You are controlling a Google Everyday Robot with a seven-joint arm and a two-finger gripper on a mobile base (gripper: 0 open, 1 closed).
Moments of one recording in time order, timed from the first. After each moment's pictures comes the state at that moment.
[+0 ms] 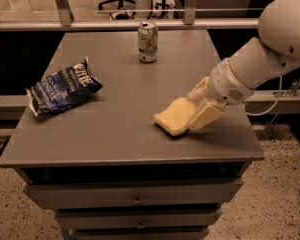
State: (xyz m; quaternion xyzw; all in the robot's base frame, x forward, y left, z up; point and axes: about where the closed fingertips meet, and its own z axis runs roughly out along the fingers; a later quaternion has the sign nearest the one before) arm 0.515 -0.128 0.844 -0.63 0.72 0.15 0.24
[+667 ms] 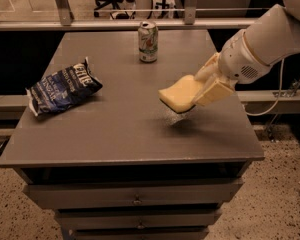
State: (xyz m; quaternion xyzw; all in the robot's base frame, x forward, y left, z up) arm 0.524 -0.142 0.907 -0.62 0.73 0.10 0.28
